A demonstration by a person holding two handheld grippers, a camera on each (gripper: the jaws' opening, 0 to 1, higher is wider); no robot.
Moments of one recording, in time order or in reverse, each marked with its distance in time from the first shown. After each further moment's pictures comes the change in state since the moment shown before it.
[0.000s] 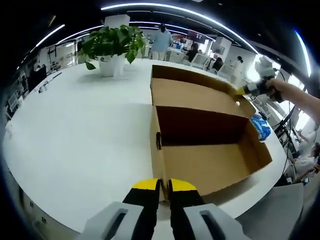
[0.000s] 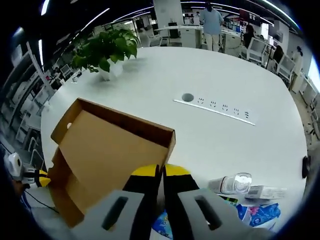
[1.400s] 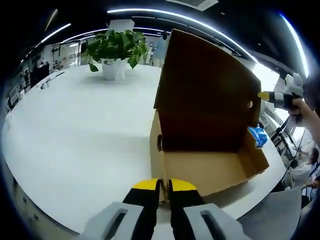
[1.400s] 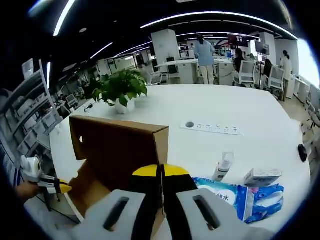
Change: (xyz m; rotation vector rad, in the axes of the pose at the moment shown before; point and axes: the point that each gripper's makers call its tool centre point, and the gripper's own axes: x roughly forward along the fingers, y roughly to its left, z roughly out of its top) left arm -0.007 -0.005 -0.004 -0.043 -0.076 -0.026; right arm -0.103 0.041 -0.015 0.042 -0.337 0.005
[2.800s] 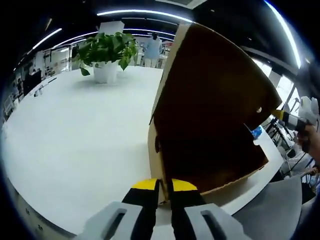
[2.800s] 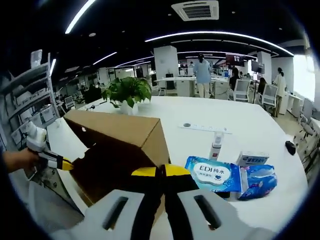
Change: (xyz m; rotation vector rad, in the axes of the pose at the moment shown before) left arm -0.006 -0.007 -0.004 0.084 0.009 -0.055; right arm -0.071 0.037 -0.065 -0.092 -0.132 -0.053
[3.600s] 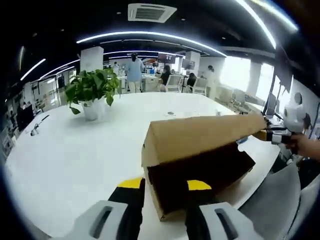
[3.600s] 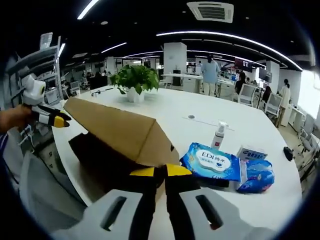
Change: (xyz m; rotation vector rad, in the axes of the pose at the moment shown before) left arm -0.043 -0.023 0.057 0.222 -0.156 -0.050; right arm -0.018 0.014 -0.045 -0.132 0.045 0.033
